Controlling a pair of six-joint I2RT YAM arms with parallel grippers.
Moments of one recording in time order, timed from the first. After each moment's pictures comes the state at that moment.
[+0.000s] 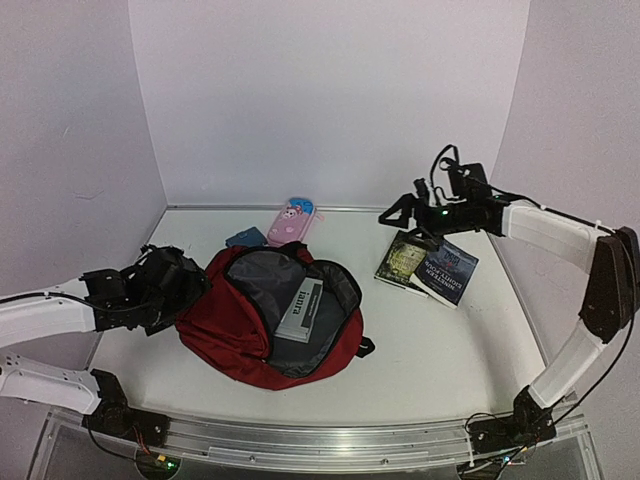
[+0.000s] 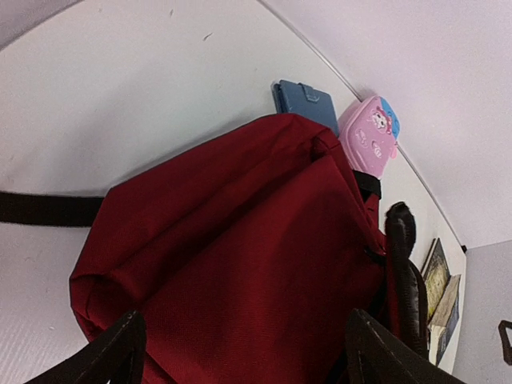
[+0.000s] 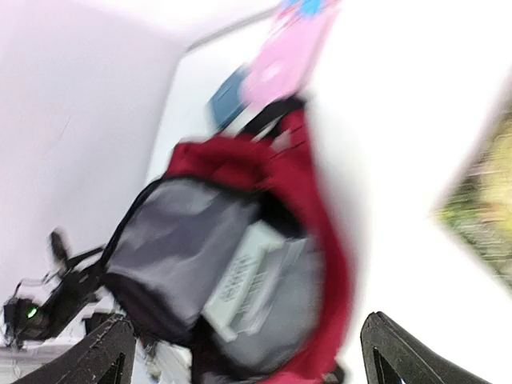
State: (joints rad) left arm -0.86 1.03 0.67 -0.47 -0.61 -1.35; right arm 0.42 1.64 1.30 -0.34 -0.57 0.59
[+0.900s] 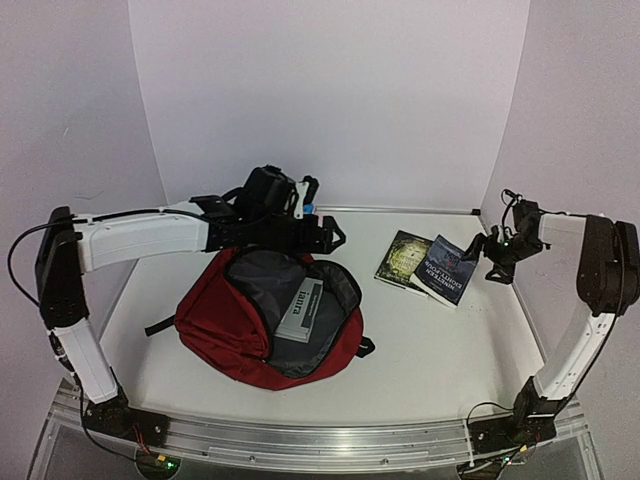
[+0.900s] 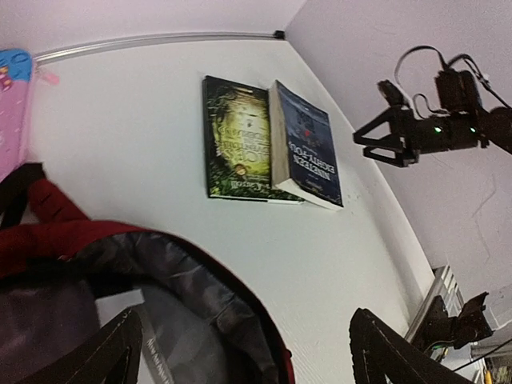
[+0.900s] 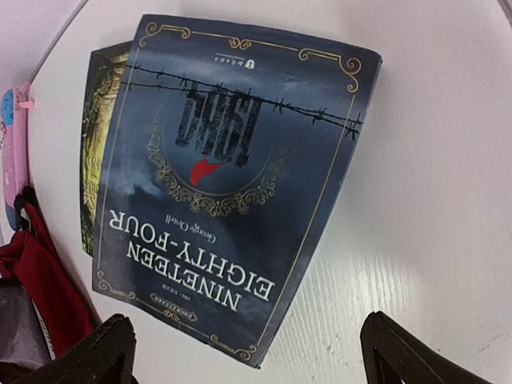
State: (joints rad) left arm -0.88 1.79 1.50 -0.24 0.10 -0.53; right arm -0.16 1.80 1.23 -0.59 -0.43 0.27
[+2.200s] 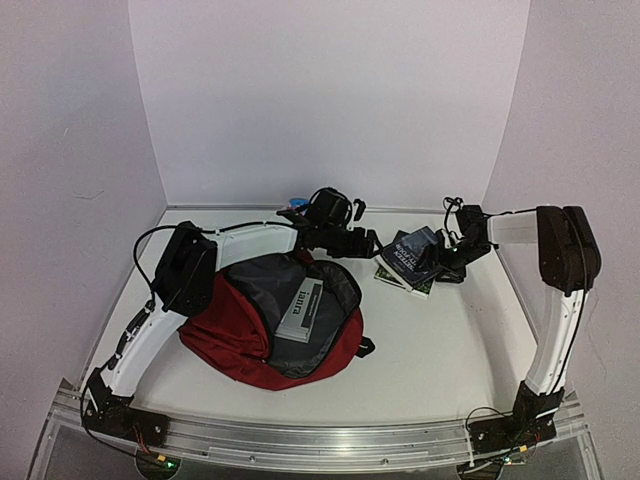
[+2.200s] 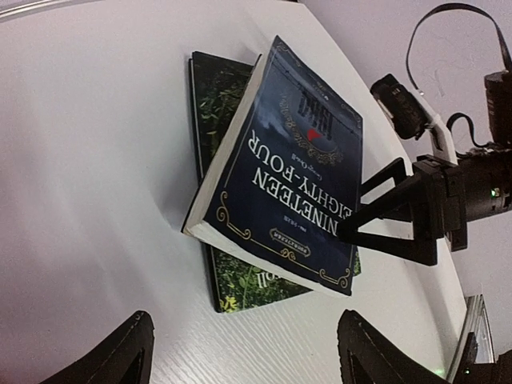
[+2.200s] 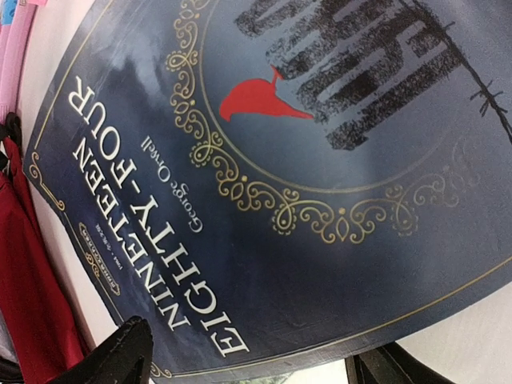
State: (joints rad) left arm -0.82 2.57 2.27 -0.30 0.27 -0.51; right arm 0.11 2.05 1.35 -0.47 -0.43 0.25
